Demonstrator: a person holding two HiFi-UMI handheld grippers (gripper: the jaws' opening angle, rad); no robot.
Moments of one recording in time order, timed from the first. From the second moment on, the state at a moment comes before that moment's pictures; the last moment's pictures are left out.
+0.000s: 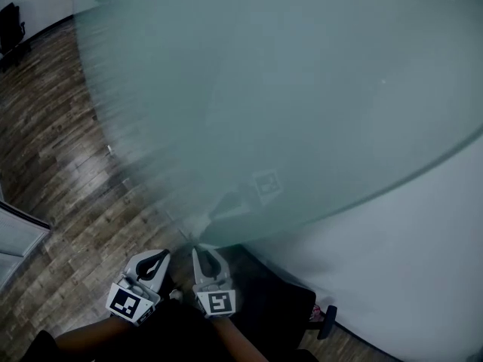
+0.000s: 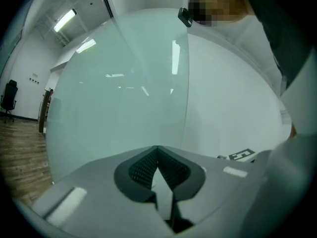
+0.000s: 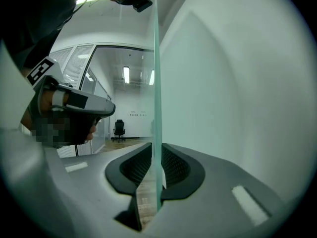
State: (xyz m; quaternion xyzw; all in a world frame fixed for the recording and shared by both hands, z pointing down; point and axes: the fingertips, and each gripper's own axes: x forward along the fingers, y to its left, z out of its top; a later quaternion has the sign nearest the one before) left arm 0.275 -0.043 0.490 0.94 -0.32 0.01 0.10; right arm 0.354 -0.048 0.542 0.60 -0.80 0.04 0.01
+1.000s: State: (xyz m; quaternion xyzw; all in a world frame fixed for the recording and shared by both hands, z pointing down) left arm 0.280 -0.102 0.494 0.93 -0.35 0.00 0.11; right arm 0.445 -0.078 0.554 0.65 -0.76 0.06 0.02
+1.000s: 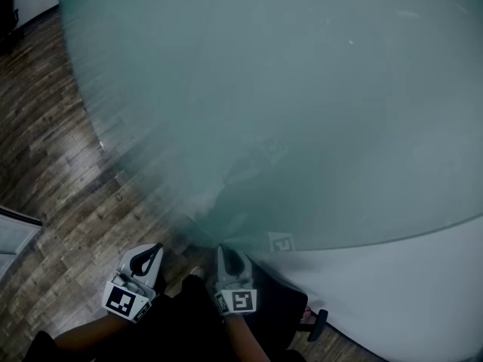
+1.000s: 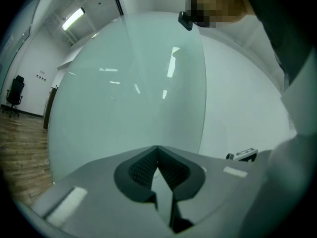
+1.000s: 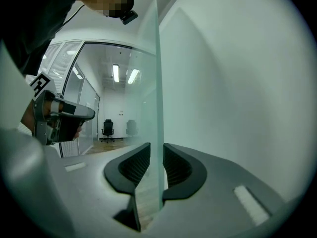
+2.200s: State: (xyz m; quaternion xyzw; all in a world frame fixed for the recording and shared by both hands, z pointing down) left arm 0.310 -0.120 0.487 0.89 -0.44 -0.02 0.10; right arm 0.492 -0.133 0.553 0.61 -0.79 0.04 0.02
